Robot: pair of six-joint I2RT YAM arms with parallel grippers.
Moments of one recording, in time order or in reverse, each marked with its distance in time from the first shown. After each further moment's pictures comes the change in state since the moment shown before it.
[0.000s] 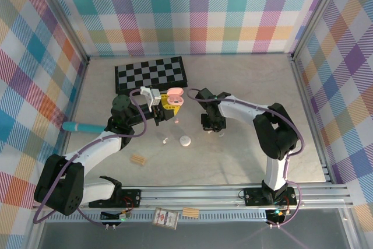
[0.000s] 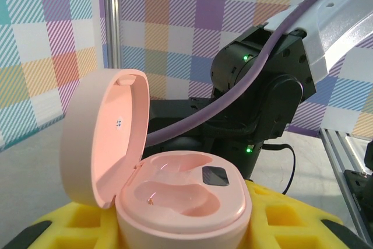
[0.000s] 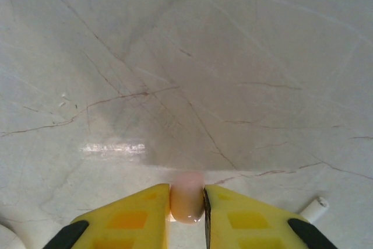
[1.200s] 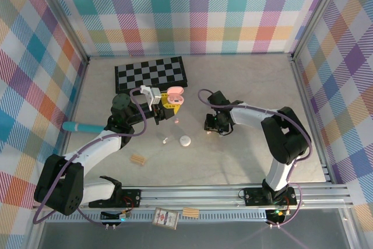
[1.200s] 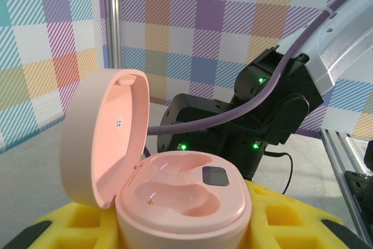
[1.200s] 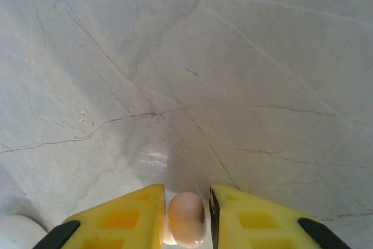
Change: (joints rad) left arm 0.000 0.000 0.019 -0.021 0.000 0.004; right arm -0.085 -0.102 -0.235 0.325 -0.187 0.014
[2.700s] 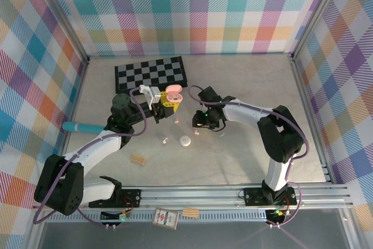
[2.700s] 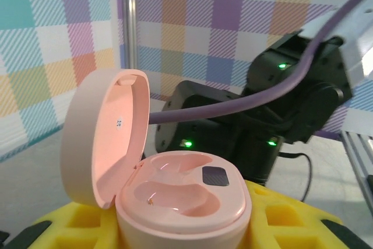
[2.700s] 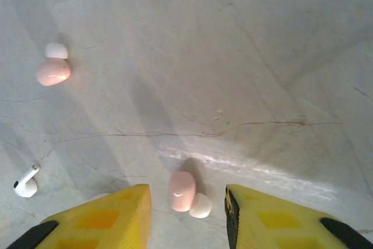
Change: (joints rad) left arm 0.015 0.000 0.000 -0.007 -0.065 0.022; right arm 0.080 0.042 0.144 -0.044 -0.045 -0.026
